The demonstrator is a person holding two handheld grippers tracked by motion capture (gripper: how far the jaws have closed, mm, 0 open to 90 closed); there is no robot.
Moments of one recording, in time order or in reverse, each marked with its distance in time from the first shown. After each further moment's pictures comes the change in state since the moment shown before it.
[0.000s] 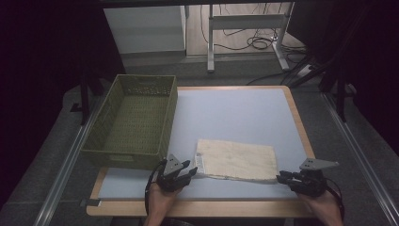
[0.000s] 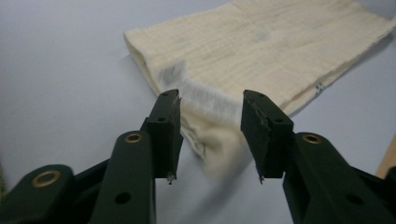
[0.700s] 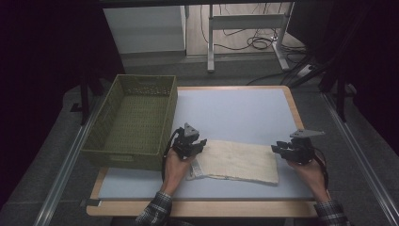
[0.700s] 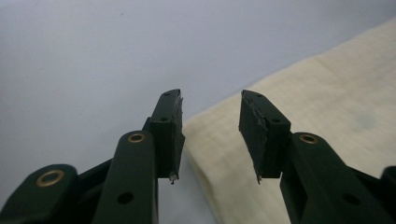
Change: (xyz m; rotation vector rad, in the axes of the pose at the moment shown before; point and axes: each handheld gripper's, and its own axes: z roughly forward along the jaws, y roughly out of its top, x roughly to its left) left arm 0.046 0.072 0.083 0.113 0.102 -0.035; right arm -0.055 0.063 0.051 -0.022 -0.152 0.029
